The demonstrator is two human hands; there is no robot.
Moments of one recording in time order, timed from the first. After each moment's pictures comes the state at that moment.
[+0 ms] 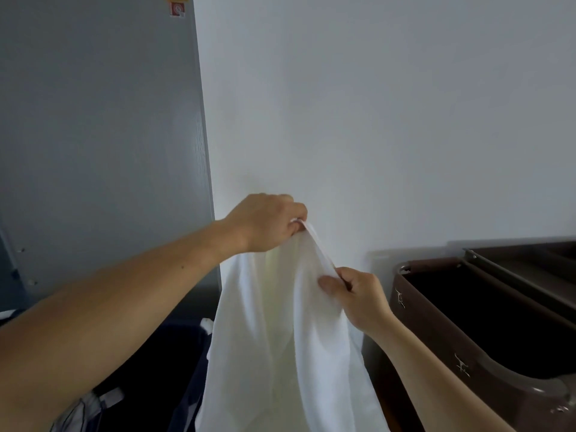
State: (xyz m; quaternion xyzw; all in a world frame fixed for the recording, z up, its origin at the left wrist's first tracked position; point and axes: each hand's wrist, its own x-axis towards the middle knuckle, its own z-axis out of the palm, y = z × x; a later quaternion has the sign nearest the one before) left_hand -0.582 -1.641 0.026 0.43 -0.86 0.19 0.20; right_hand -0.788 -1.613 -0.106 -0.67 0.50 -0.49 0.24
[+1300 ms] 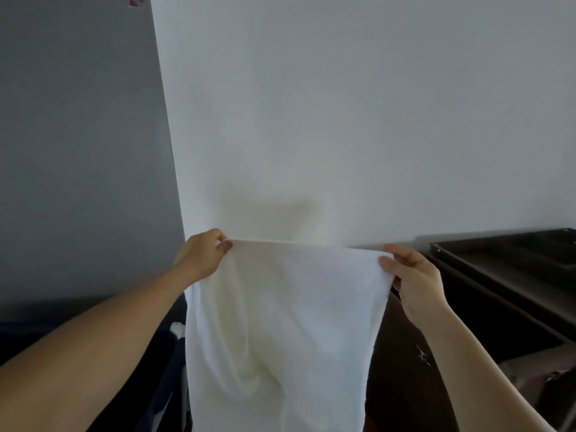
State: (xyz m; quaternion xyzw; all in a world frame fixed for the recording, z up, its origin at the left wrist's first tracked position) left_hand -0.542 -1.726 -0.076 0.61 -0.72 -0.05 0.33; right_hand -0.916 -1.607 -0.090 -0.37 0.45 -0.71 0.40
